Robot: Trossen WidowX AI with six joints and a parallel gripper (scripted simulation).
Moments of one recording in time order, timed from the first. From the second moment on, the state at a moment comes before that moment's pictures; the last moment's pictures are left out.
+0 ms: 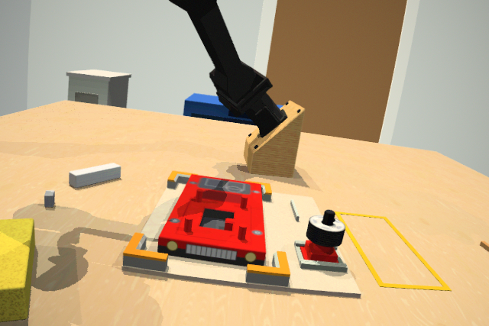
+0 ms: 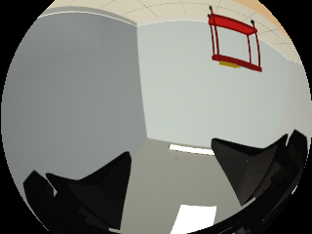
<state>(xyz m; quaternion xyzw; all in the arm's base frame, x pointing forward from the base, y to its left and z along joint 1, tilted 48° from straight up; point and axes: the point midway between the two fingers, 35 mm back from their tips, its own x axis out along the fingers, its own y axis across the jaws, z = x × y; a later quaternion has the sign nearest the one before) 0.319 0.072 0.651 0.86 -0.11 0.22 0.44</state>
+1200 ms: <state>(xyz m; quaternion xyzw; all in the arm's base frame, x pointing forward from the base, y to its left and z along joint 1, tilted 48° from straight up) 0.016 -0.007 0.778 0.69 0.25 0.61 -0.29</state>
